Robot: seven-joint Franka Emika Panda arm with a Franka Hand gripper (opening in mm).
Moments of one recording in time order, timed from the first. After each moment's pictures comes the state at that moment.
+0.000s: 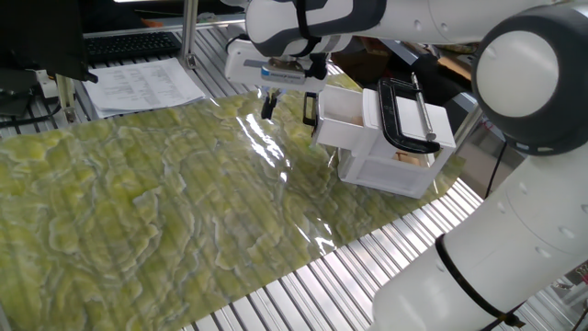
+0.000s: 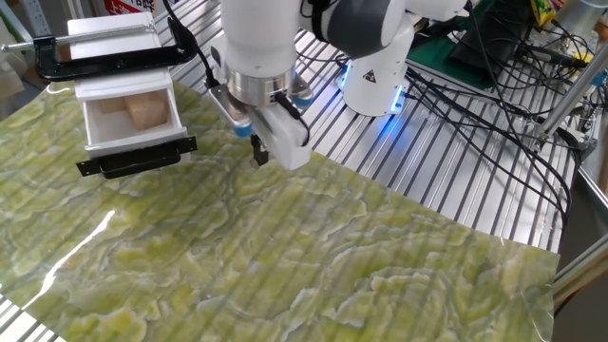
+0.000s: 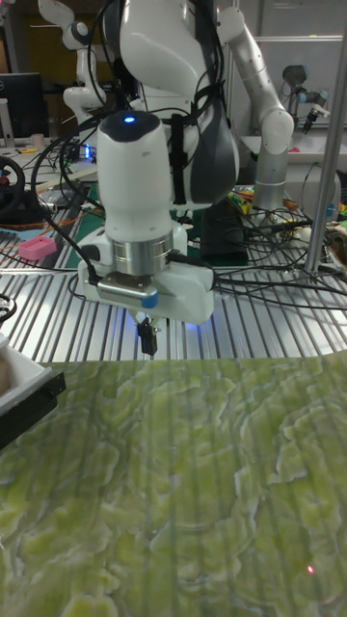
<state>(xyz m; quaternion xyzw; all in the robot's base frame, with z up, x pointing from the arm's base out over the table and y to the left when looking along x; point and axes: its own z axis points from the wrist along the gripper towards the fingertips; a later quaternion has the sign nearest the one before) 0.512 -0.027 0.282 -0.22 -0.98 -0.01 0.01</state>
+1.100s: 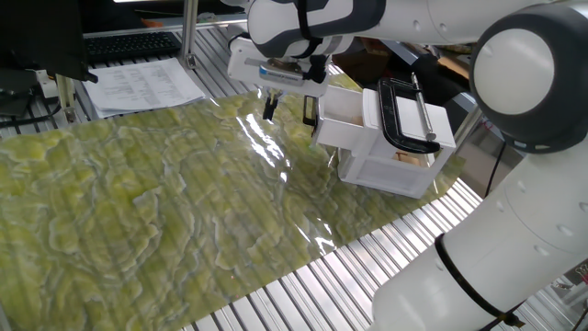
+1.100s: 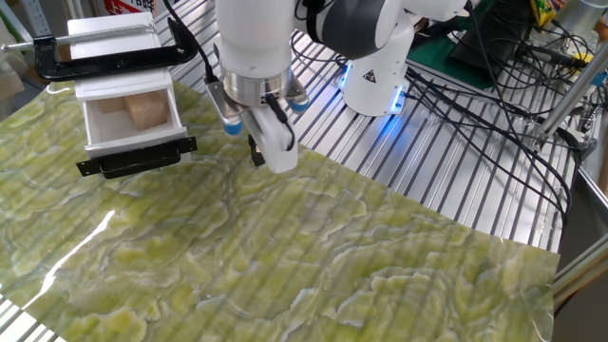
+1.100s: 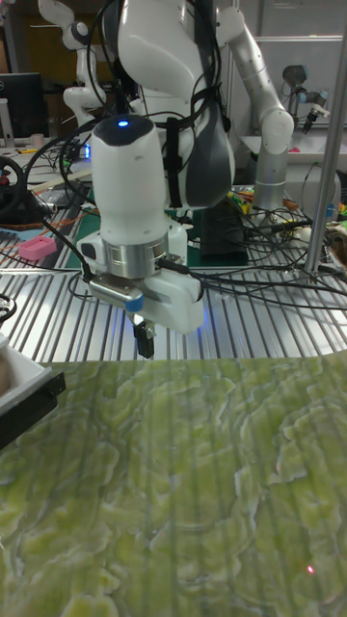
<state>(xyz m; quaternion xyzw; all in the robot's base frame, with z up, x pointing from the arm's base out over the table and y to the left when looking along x) 0.513 -0.031 0.278 -0.32 -0.95 -0.01 0.01</state>
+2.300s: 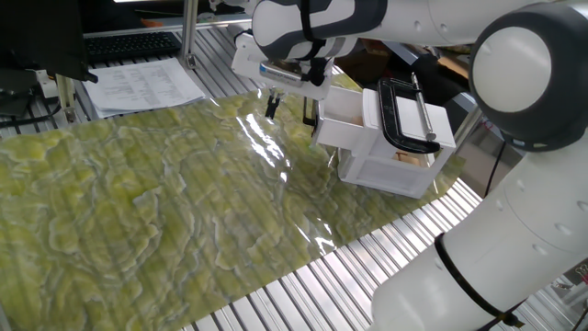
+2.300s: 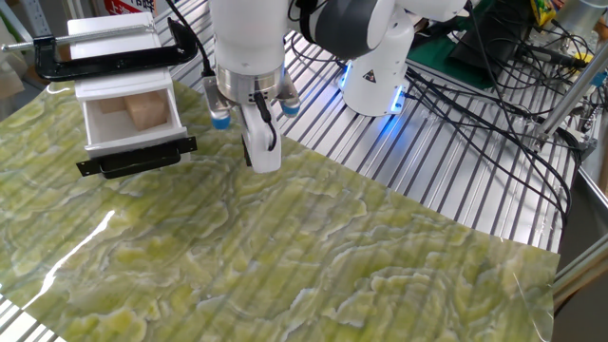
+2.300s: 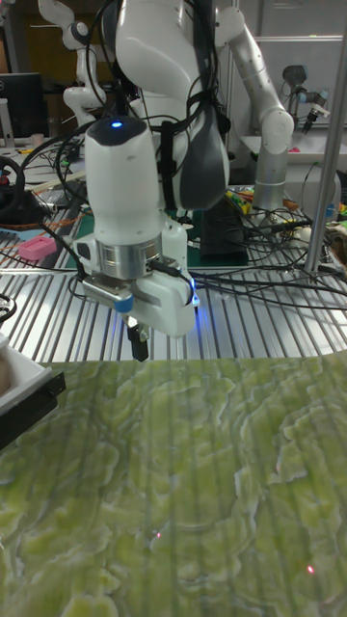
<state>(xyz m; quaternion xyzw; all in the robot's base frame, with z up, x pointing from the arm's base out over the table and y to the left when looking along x) 0.516 -0.040 0.276 -0.35 -0.94 -0.02 0.00</state>
